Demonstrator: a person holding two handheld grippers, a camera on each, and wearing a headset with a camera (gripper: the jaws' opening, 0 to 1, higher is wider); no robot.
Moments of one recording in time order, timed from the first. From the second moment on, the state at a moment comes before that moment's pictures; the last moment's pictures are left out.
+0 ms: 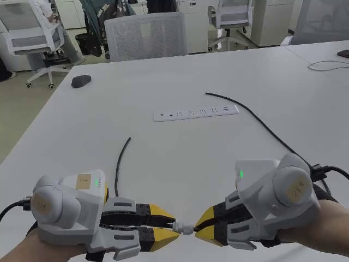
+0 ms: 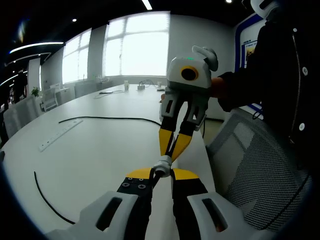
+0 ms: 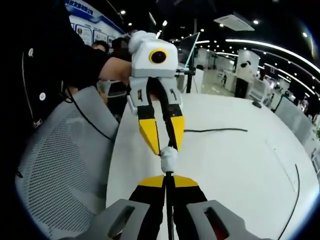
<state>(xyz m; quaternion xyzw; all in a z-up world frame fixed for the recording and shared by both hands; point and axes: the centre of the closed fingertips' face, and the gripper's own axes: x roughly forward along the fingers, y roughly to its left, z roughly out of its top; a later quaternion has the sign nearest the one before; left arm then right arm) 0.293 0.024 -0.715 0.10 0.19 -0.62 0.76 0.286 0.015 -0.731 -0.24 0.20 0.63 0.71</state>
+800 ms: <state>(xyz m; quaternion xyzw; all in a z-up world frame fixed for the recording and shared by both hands) 0.288 0.014 -0.708 0.08 0.18 -0.63 0.75 0.279 0.012 -0.726 -0.24 0.18 0.66 0.69</state>
